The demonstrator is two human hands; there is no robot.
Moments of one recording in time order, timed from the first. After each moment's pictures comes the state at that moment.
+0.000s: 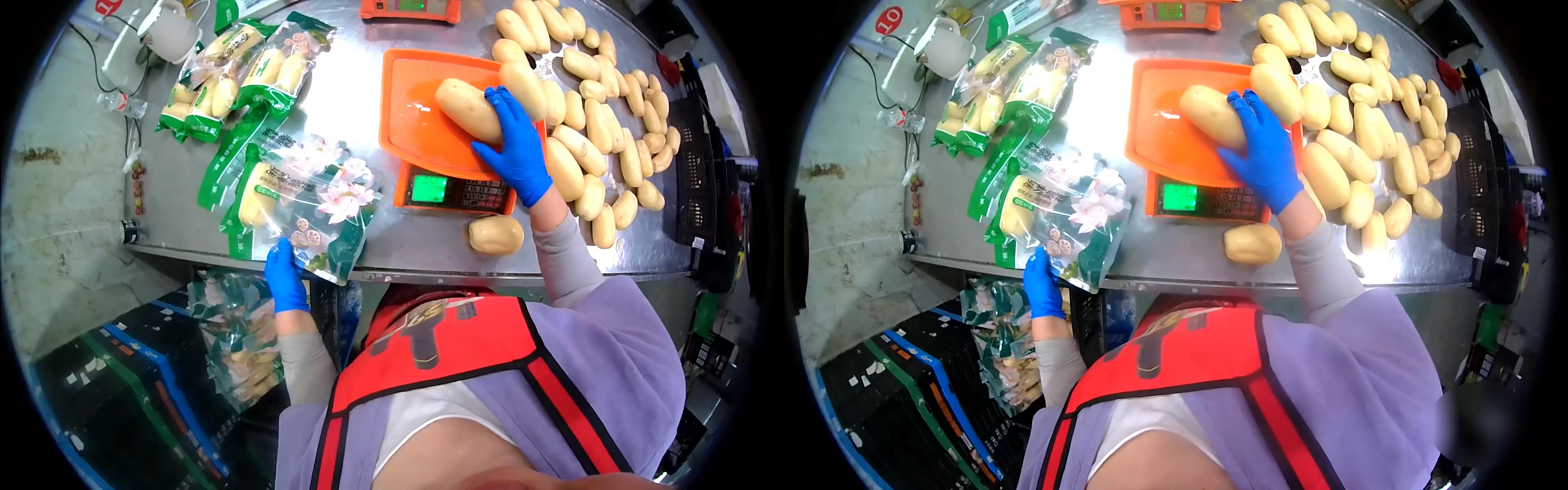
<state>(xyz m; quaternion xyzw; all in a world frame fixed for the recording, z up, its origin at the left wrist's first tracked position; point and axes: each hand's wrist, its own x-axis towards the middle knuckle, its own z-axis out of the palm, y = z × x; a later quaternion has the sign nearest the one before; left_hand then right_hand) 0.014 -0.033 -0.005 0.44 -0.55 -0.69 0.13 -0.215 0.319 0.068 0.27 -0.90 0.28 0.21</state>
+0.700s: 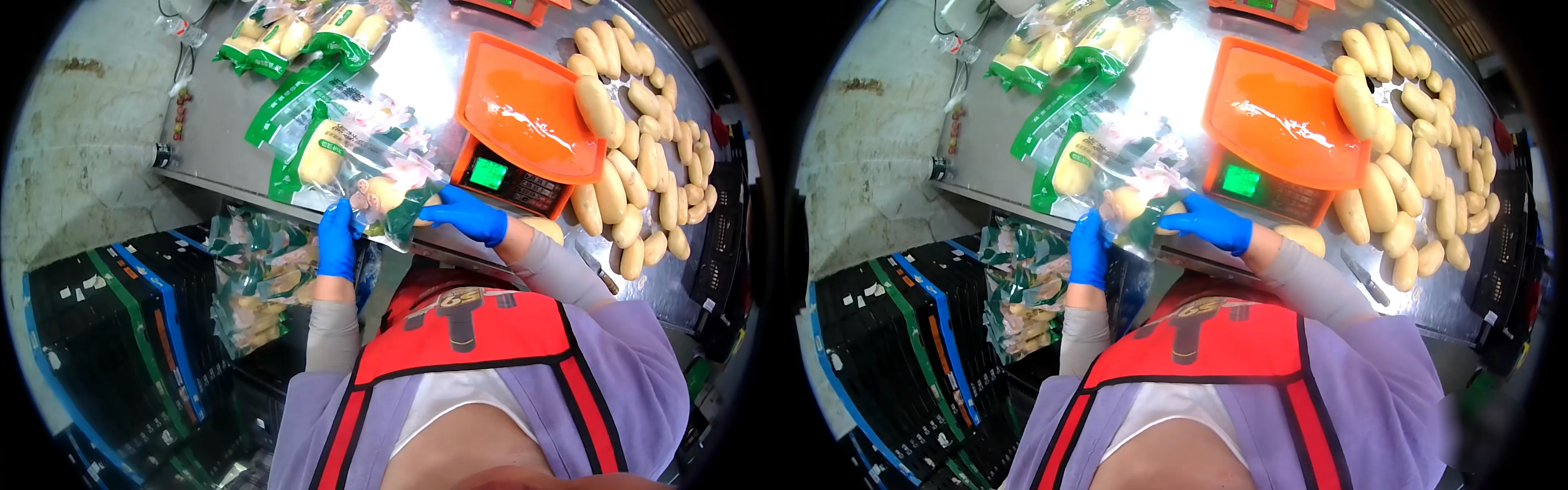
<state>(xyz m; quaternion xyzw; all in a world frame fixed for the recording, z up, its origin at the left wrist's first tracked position) 0.027 -0.005 -0.001 0.40 -0.52 -0.75 0.10 -0.112 0.202 0.051 0.16 -0.55 0.62 -0.54</state>
